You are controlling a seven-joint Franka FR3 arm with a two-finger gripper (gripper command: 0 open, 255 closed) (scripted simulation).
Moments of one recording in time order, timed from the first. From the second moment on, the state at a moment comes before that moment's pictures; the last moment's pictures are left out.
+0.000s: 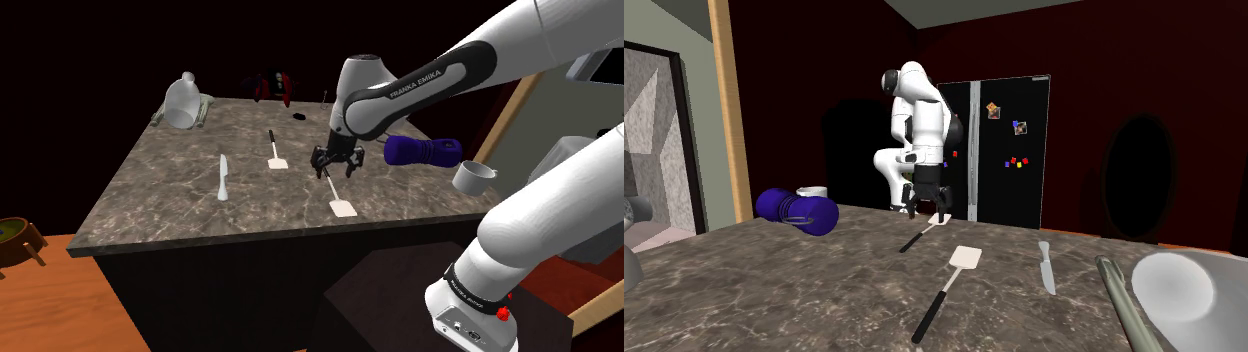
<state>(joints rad) -0.18 -0.27 0.35 -2.57 0.07 2.36 0.64</state>
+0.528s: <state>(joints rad) -0.18 -0.23 0.36 -2.59 0.06 2.42 0.65</state>
